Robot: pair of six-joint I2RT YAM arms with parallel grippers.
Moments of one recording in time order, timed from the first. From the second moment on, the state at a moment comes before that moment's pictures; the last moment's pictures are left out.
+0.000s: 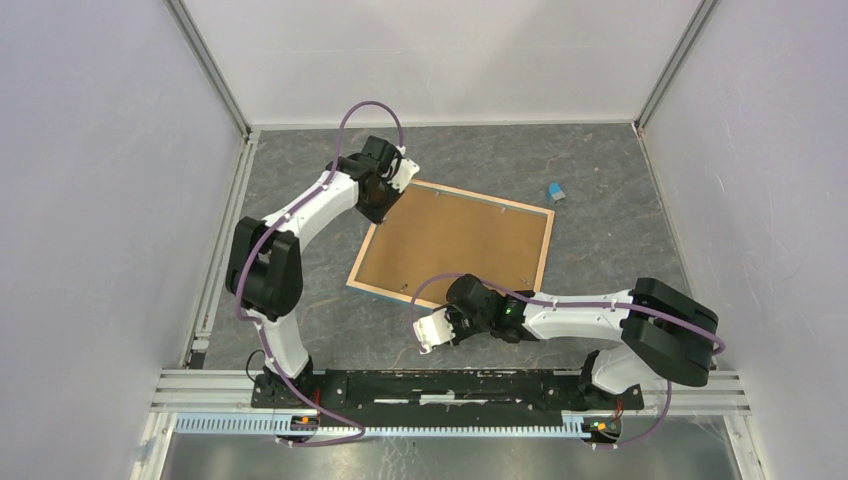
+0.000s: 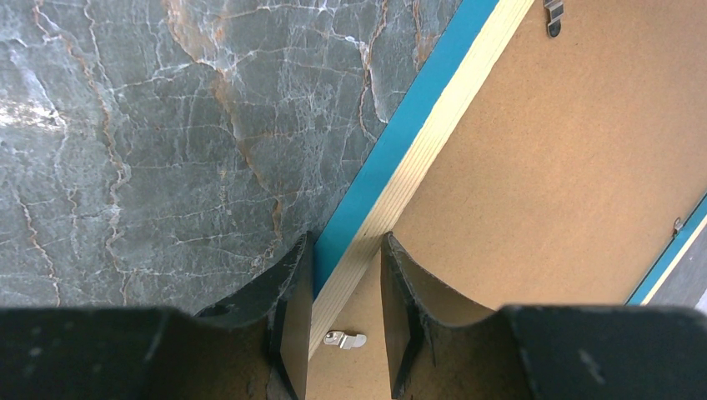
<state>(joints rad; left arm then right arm) -0.43 1.84 1.48 -0.77 -0.05 0.32 1.11 1.45 0.62 -0.09 -0.02 -0.91</state>
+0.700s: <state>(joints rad) -0.43 1.83 1.53 -0.77 -0.08 0.32 1.11 1.46 0.63 -0.09 -0.01 -0.91</state>
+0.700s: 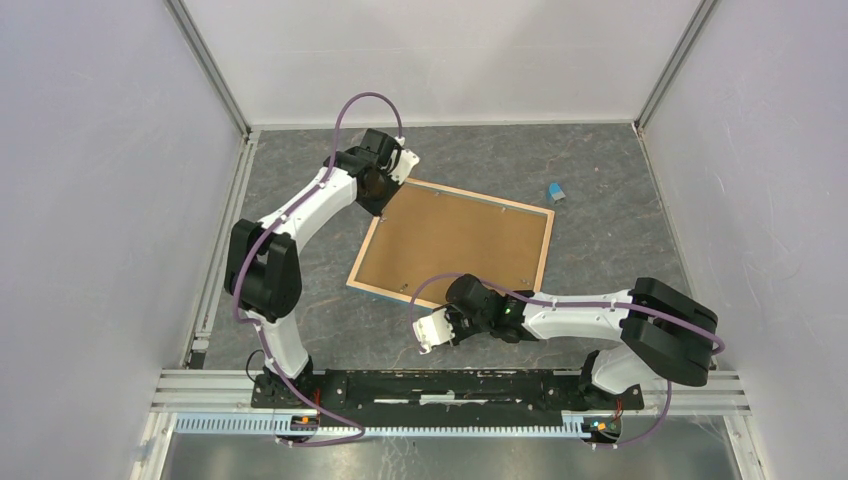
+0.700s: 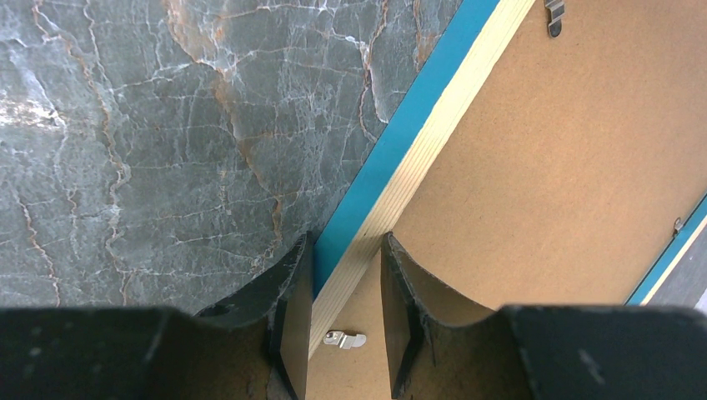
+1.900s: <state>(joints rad) -0.47 1.88 1.53 -0.78 -0.14 0.38 1.11 1.47 0.64 -0.11 0.00 -0.90</state>
